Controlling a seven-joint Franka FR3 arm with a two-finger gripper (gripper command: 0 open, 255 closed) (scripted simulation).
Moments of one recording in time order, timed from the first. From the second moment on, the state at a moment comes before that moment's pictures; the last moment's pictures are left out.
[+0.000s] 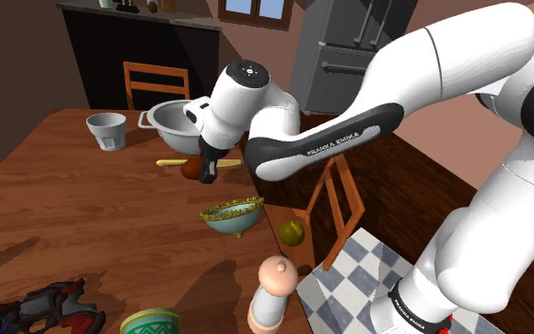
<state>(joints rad) 0.17 0.03 0.36 -2.14 -0.50 2.54 -0.21</state>
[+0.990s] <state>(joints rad) 0.20 -0.22 0.37 -2.27 -0.34 2.46 -0.30</state>
